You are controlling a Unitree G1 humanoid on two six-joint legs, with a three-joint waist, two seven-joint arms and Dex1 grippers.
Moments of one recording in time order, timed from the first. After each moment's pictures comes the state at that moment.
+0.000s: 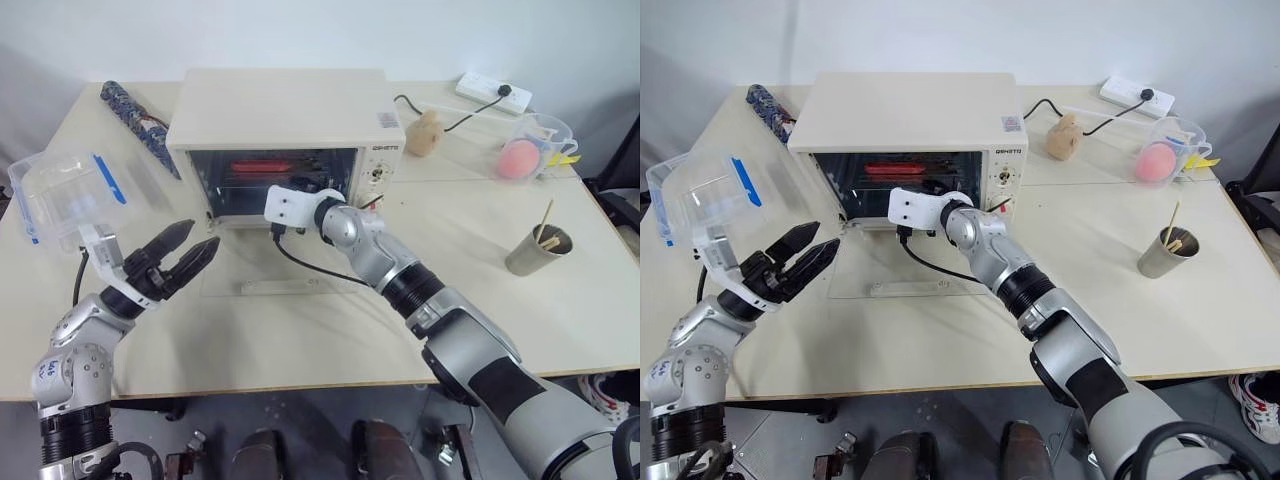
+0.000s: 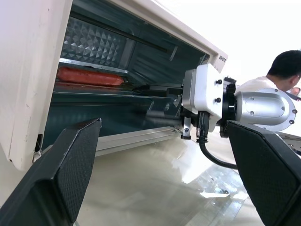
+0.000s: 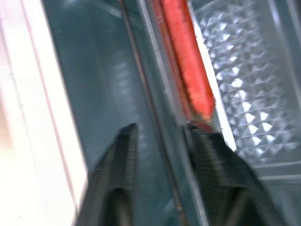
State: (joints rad) left arm -0.23 0.48 0.46 -0.06 -0.77 0.44 -0.83; right arm -1.15 -0.09 0.53 0.72 -0.53 0.11 0.23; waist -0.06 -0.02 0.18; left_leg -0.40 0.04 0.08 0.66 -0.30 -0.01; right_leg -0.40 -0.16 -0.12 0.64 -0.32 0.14
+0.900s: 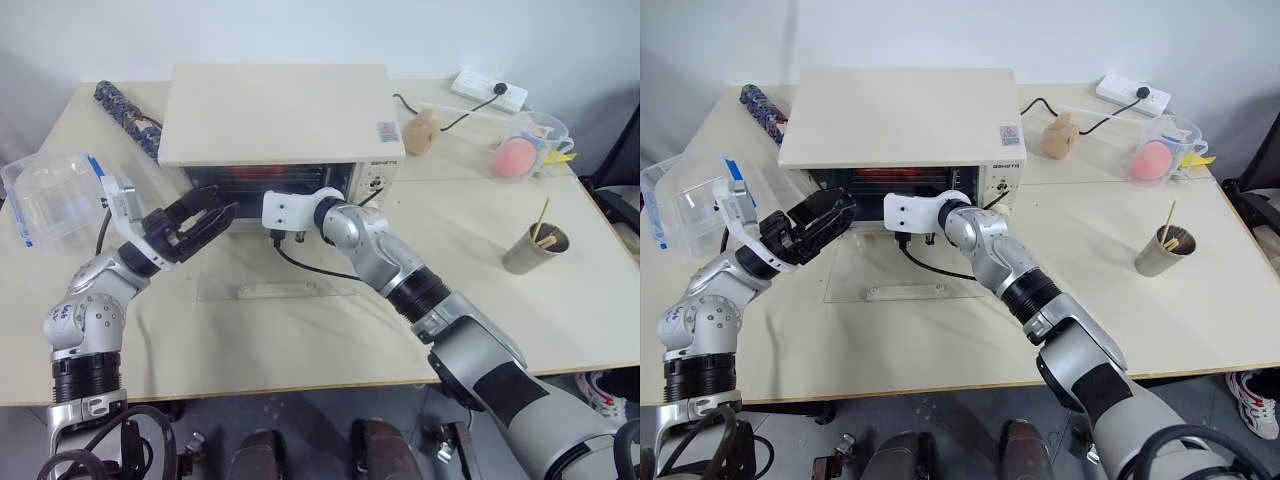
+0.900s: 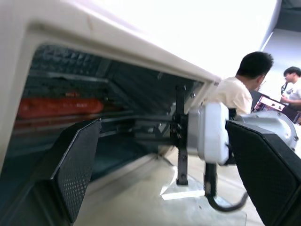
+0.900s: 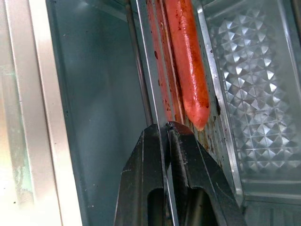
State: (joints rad) left arm -0.51 0.53 0.36 0.14 -0.77 0.49 -0.87; right arm -1.10 -0.11 0.53 0.58 -0.61 0.11 0.33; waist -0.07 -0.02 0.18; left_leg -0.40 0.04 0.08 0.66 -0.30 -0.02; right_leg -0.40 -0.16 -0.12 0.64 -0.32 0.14
